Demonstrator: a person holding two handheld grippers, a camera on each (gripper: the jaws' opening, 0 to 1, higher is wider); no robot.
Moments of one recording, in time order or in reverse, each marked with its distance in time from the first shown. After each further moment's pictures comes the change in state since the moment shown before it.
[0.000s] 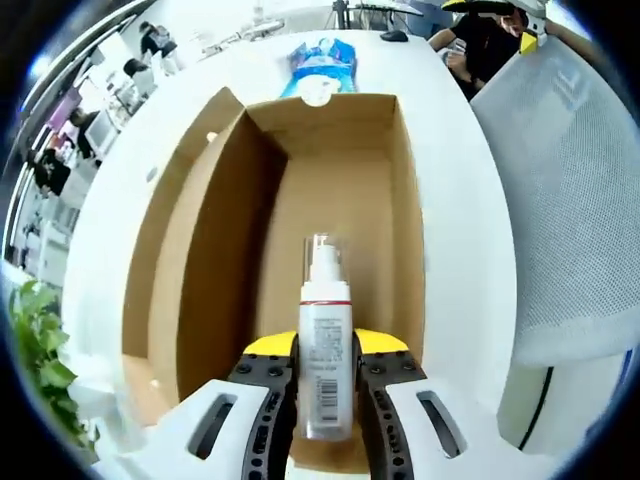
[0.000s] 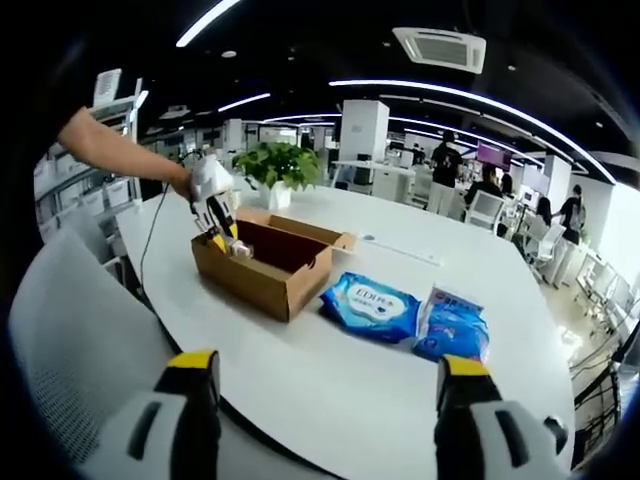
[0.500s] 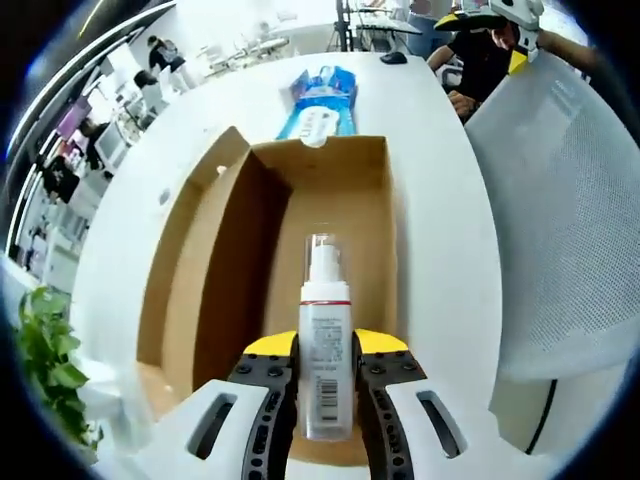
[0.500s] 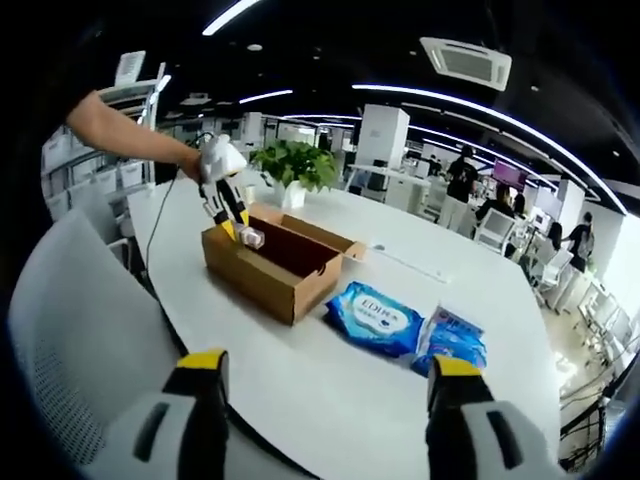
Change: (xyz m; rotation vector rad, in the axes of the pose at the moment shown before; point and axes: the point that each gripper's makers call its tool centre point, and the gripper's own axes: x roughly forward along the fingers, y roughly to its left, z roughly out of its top) left arm -0.026 -0.013 0.025 0.002 -0.081 0.025; right arm 0.001 0.007 0.017 -0.111 -0.005 0.027
